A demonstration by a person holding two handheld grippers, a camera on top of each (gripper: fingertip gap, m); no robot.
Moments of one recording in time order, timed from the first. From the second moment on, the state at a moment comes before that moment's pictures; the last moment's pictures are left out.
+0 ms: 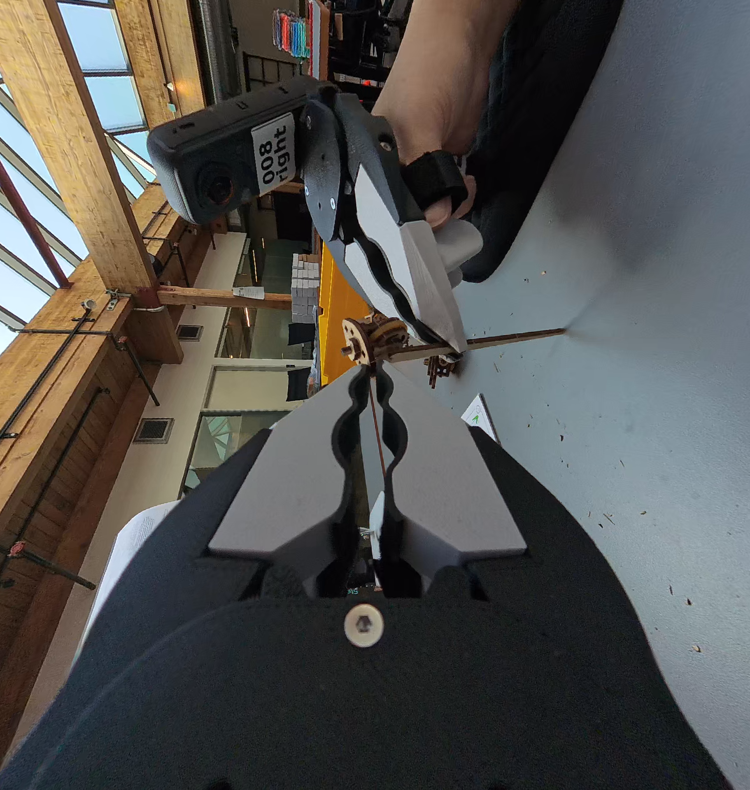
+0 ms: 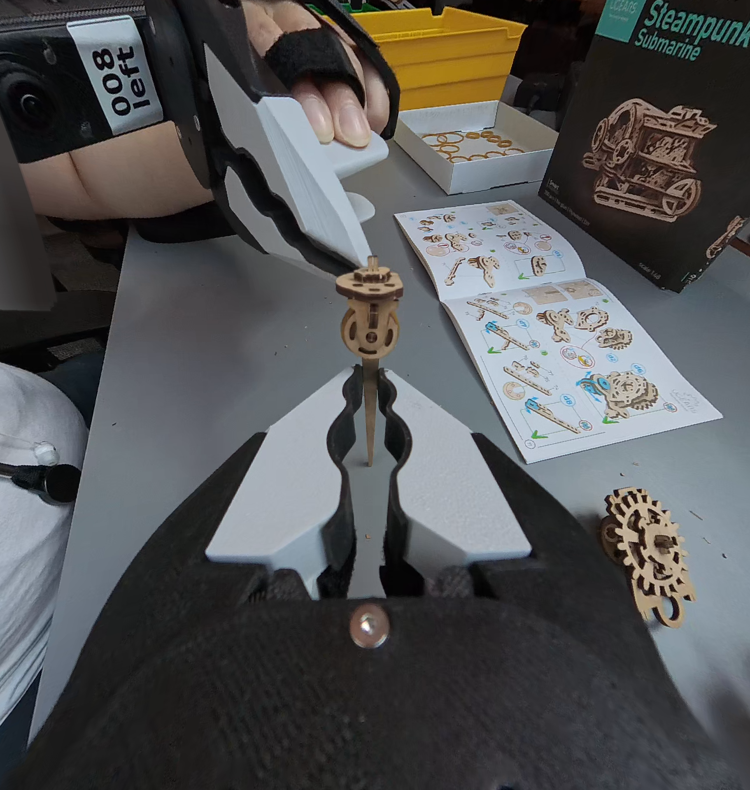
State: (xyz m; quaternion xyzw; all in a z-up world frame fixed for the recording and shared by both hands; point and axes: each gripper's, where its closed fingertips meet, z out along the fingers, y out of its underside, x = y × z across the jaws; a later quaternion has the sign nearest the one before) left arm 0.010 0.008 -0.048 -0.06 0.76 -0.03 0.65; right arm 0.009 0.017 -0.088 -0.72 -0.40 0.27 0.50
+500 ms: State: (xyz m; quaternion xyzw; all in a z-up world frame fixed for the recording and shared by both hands) left arm 0.006 0.003 -0.048 -0.05 0.77 -0.02 0.64; right arm 0.007 0.016 -0.087 -0.71 -0.42 0.25 0.51
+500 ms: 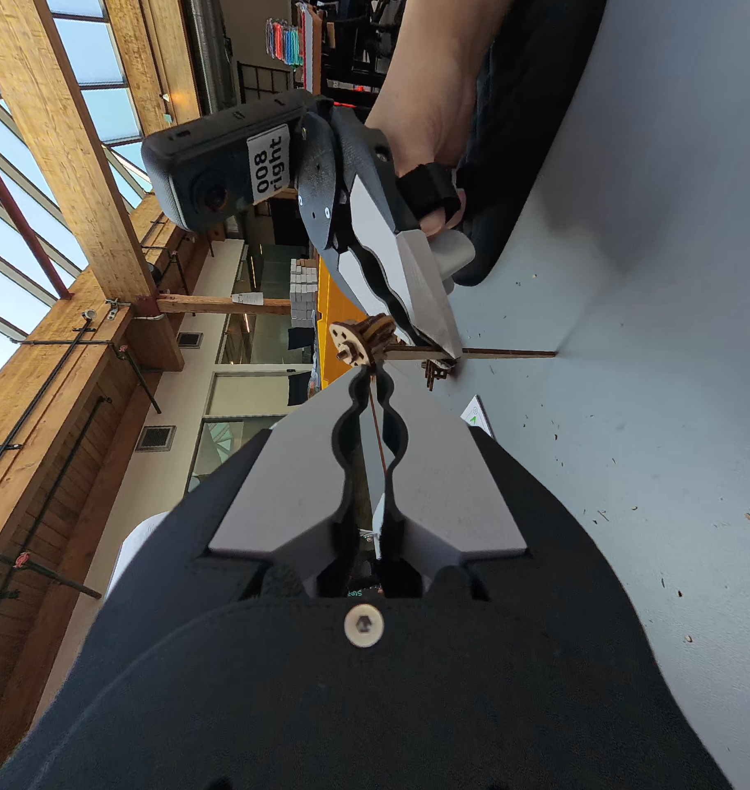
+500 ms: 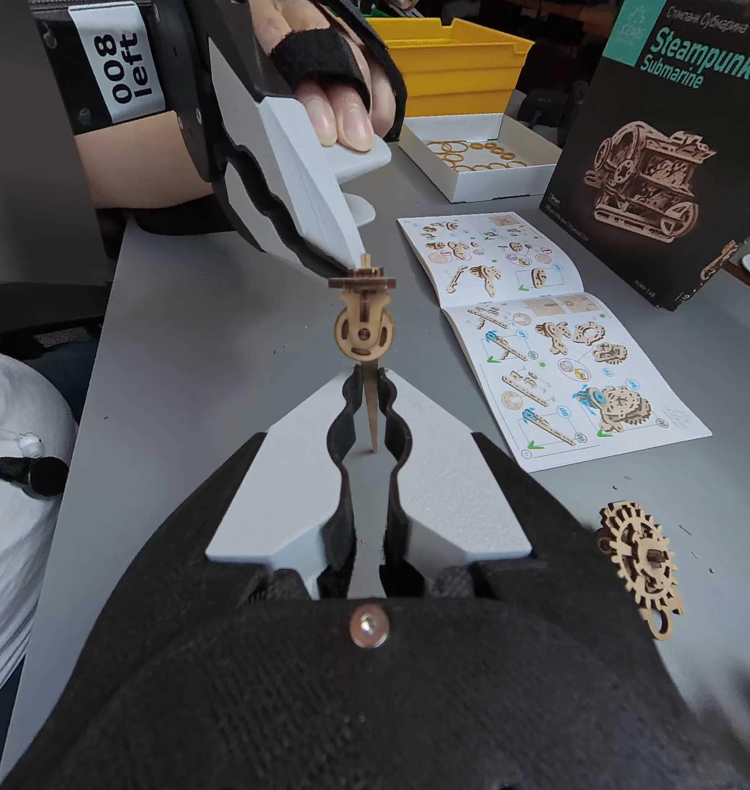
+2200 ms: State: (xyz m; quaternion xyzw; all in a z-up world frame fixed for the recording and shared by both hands) left arm 0.008 0.005 -0.045 -0.07 0.76 -0.04 0.64; right arm 0.010 0.012 -0.038 -0.70 -0.39 0.30 0.52
